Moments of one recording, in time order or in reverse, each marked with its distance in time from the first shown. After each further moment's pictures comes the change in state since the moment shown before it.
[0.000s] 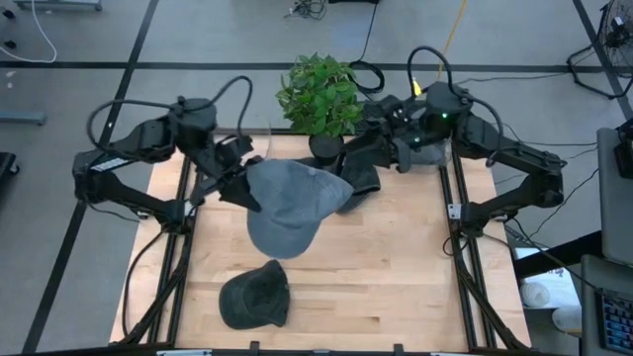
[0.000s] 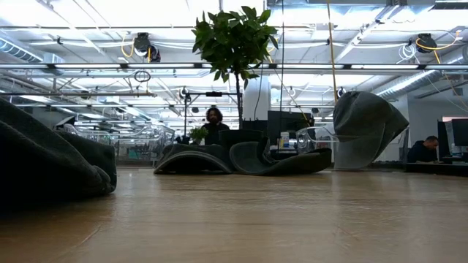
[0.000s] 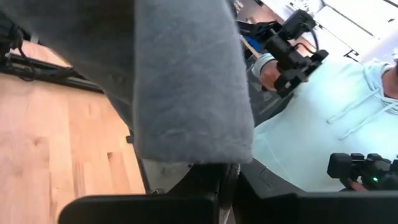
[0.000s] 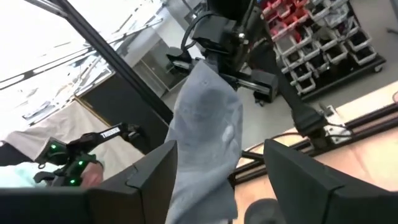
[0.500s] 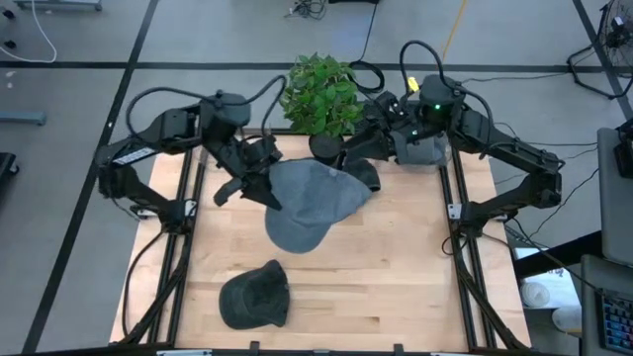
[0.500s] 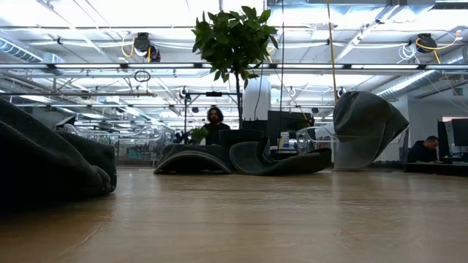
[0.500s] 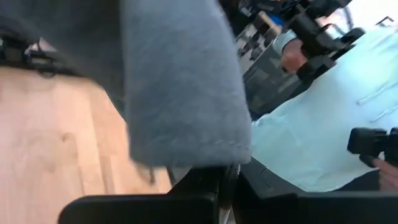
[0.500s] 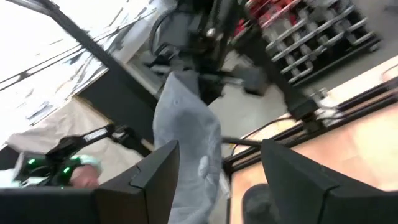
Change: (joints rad) left arm 0.000 0.217 0.273 -0.242 -0.021 0.193; right arm -0.072 0.012 0.000 -0.046 -0.097 0.019
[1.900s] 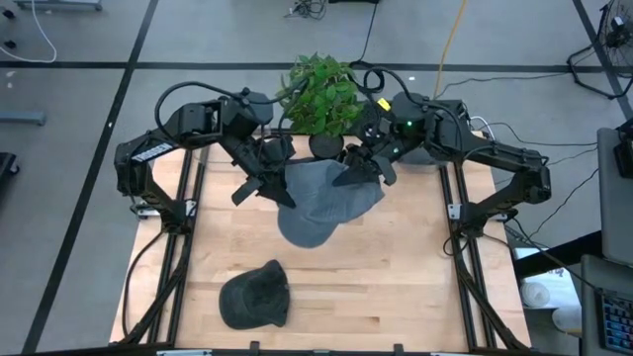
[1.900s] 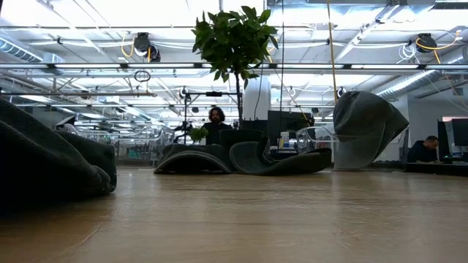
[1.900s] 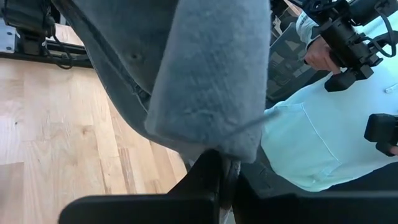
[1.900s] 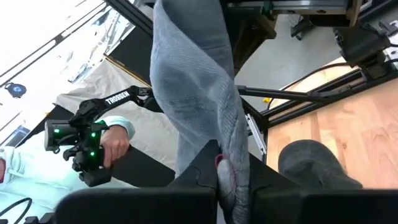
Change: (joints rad) left arm 0.003 0.158 0.202 -0.160 -0.032 0.103; right arm 0.103 0.100 0.000 0.014 -0.141 0.047
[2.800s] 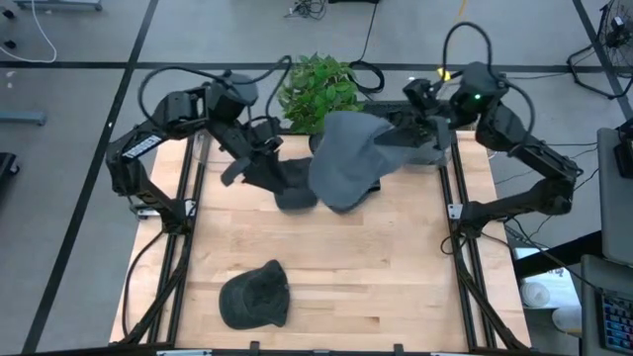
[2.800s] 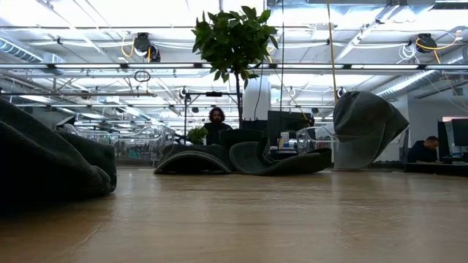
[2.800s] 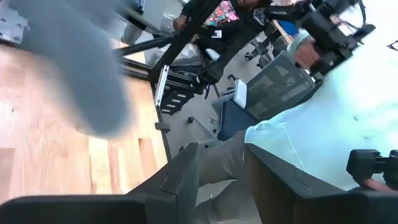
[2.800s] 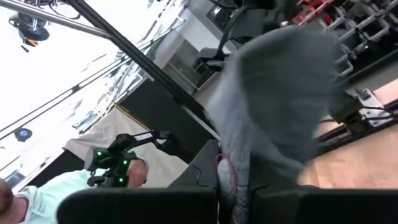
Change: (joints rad) left arm 0.099 -0.047 0.000 -0.014 0.087 -0.119; right arm -0.193 -0.209 0.000 0.026 -0.023 0.124
